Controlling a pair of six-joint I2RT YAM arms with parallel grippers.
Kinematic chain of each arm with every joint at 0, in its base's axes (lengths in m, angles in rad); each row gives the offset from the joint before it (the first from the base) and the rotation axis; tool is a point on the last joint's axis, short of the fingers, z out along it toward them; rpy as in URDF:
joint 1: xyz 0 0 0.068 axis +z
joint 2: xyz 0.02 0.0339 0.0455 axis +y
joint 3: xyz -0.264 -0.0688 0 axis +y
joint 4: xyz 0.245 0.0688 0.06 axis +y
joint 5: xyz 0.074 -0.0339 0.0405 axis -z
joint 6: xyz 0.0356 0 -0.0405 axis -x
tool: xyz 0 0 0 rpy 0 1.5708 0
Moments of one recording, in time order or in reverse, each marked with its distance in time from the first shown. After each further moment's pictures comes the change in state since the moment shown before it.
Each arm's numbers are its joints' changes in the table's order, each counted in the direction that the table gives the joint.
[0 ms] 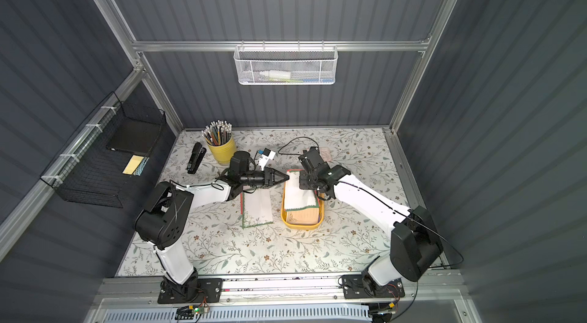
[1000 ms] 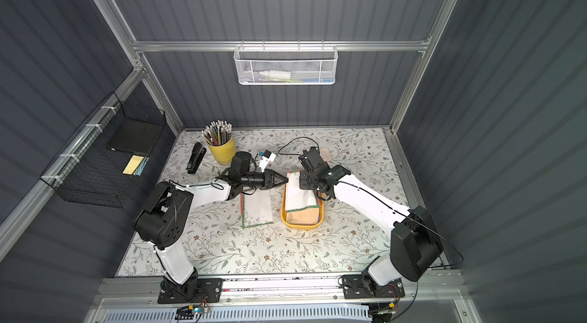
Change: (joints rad) left arm 0.000 0.000 -0.013 0.093 -0.011 -0.055; right arm 0.000 0.000 0.000 0.003 0.003 0.000
